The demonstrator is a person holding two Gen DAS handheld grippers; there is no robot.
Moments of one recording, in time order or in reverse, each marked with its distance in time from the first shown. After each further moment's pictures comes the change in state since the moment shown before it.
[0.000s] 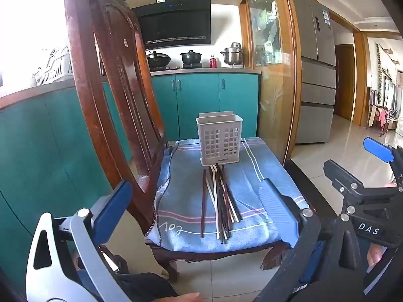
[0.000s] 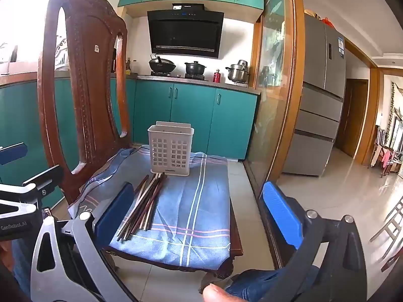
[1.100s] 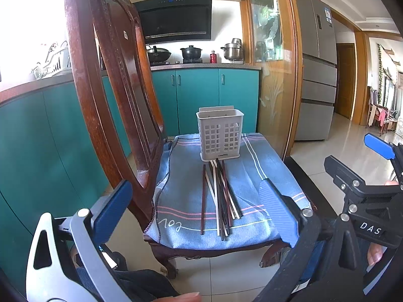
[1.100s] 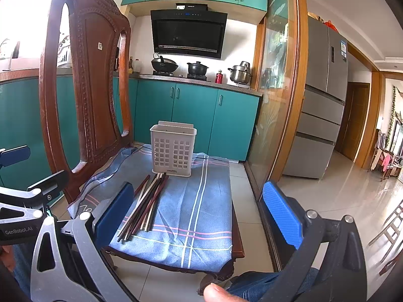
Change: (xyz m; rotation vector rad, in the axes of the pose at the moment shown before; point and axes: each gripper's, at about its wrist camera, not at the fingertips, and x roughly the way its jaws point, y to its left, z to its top) left arm 0.006 0.000 -0.003 -0.008 0.031 -0.005; right arm 0.007 0.009 0.001 -0.027 0.015 0.006
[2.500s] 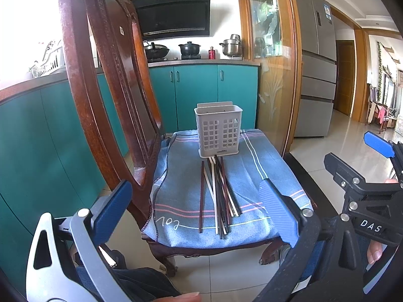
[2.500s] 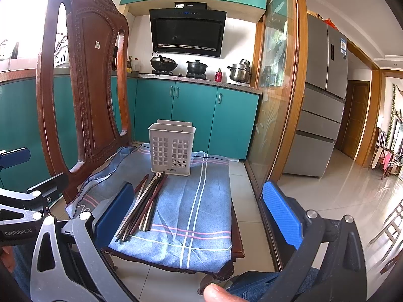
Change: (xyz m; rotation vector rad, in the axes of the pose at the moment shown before) left arm 0.003 -0.003 -0.002 0.006 0.019 -0.005; right arm 0.003 -0.005 -0.001 0.006 0.007 0.002
